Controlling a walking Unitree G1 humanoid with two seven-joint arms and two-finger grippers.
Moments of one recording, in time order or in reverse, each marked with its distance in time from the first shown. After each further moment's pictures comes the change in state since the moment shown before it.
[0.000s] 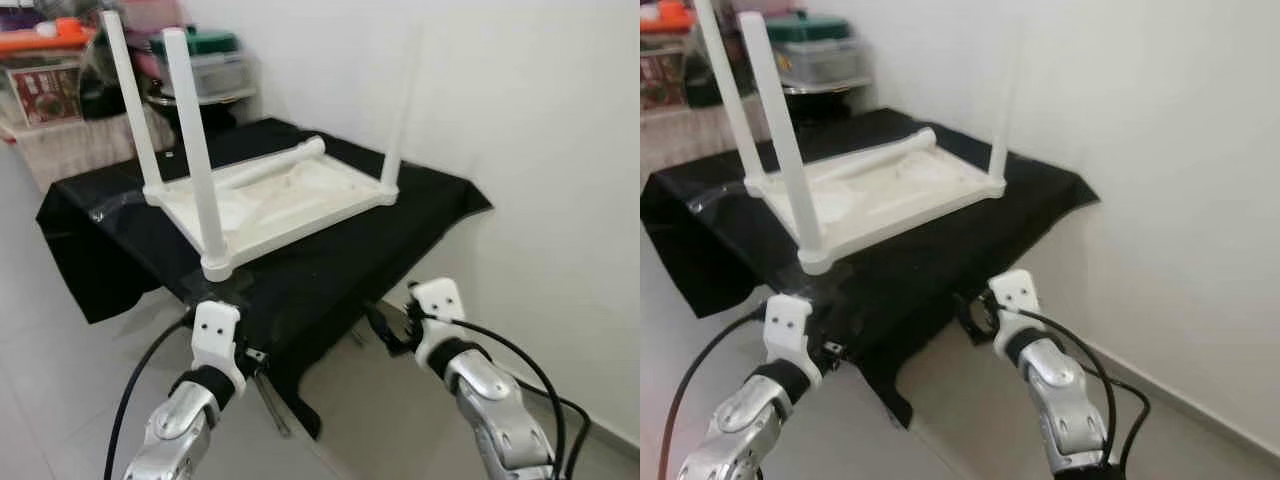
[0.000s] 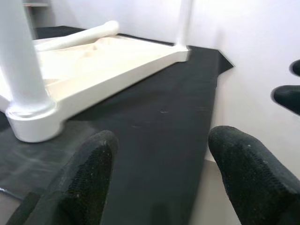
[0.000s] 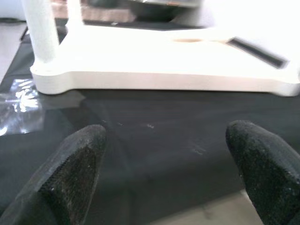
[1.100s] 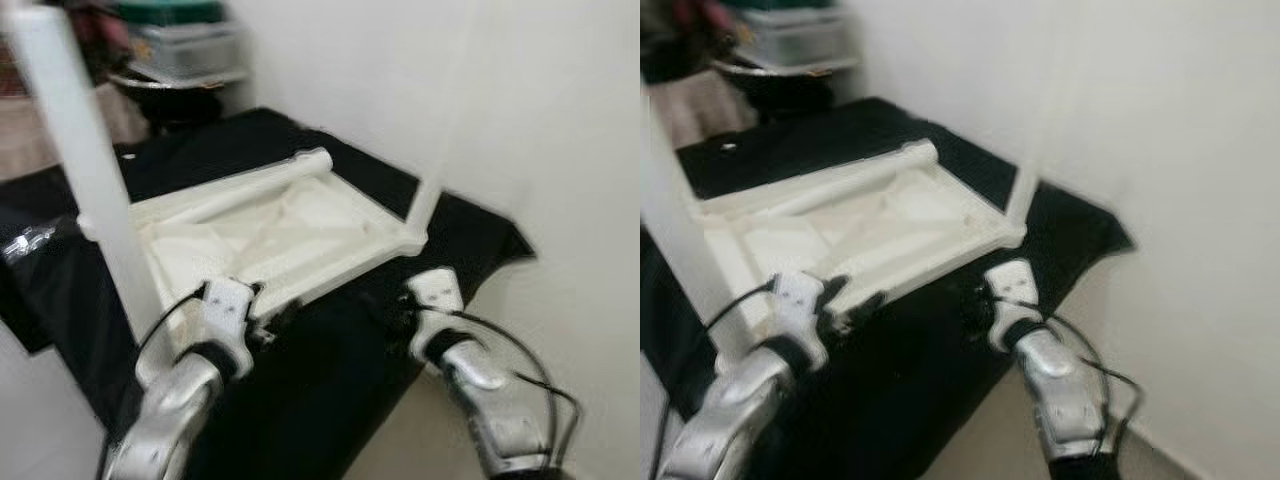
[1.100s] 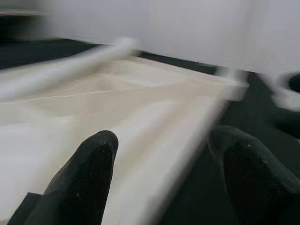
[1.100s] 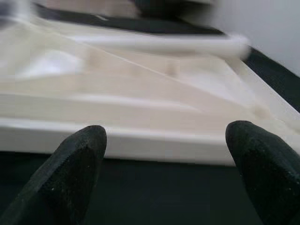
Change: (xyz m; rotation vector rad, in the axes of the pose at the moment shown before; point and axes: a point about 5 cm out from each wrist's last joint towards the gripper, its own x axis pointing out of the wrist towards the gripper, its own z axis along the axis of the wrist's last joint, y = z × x) left arm 0.012 -0.003 0.015 0.037 -0.049 -0.079; right arm 0.003 0.008 0.005 -0.036 -0.014 0.098
